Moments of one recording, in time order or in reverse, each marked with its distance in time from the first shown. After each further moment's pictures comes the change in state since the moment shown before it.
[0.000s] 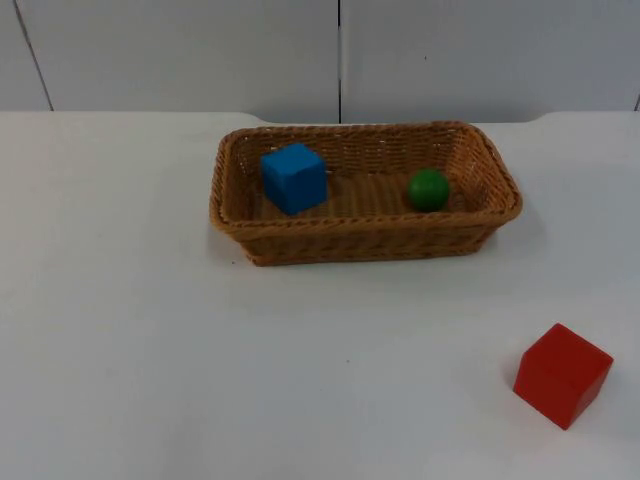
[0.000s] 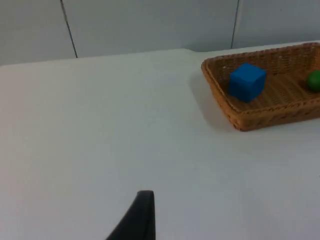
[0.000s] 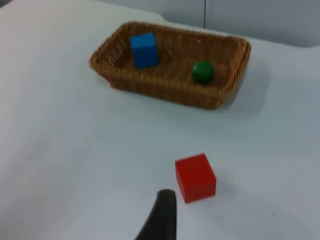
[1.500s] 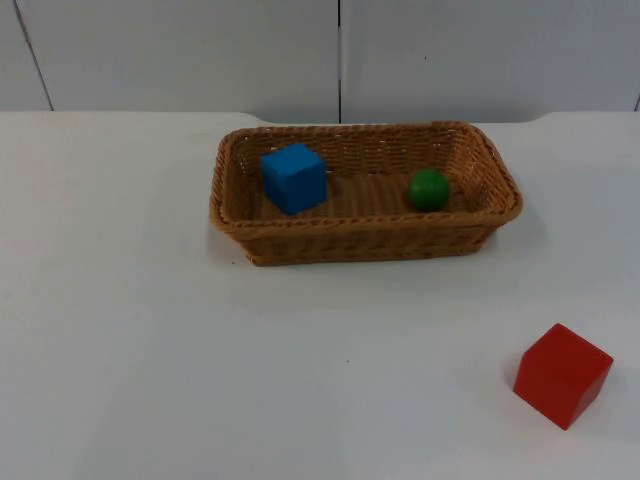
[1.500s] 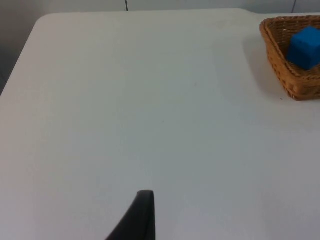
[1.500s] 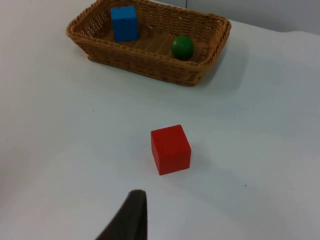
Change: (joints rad) right arm 0.000 -0.149 0.049 -0.065 0.107 -0.025; left arm 0.000 -0.063 0.068 0.174 0.057 -0.149
